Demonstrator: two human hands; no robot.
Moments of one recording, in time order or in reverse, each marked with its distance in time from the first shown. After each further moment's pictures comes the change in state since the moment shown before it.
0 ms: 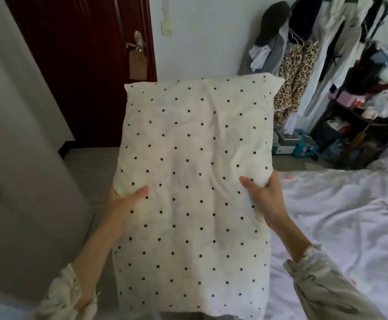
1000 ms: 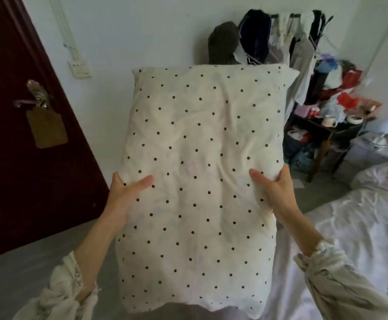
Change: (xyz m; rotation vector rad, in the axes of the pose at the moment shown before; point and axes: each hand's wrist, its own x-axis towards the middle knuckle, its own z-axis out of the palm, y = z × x) left_hand 0.505 0.159 0.309 0.142 -0.433 0.114; right_hand 0.478 -0.049 0.096 0.076 0.370 -0.070
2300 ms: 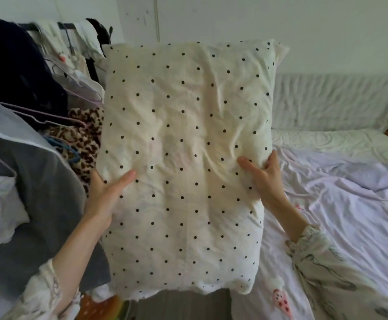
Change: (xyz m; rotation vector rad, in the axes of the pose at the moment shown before) left_hand 0.440 0.051 0.556 0.092 -0.855 0.158; right_hand 0.394 -0.016 -0.127 -0.054 0.940 -0.155
